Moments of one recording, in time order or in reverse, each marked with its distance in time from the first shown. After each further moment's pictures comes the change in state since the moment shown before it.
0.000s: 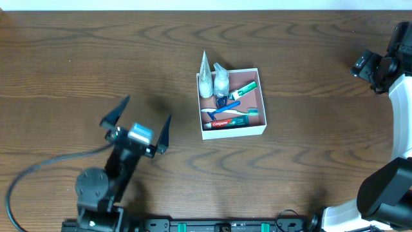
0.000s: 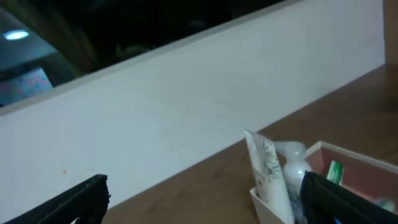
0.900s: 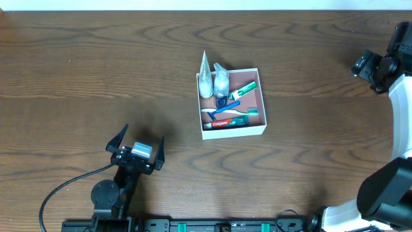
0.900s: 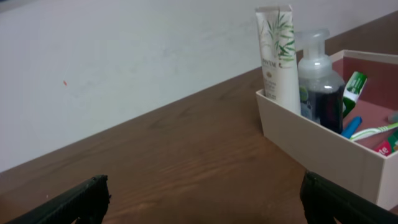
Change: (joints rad) left arm 0.140 -0.370 -0.332 -0.216 0.016 0.003; right arm 0.000 0.000 0.000 0.000 0.000 0.000
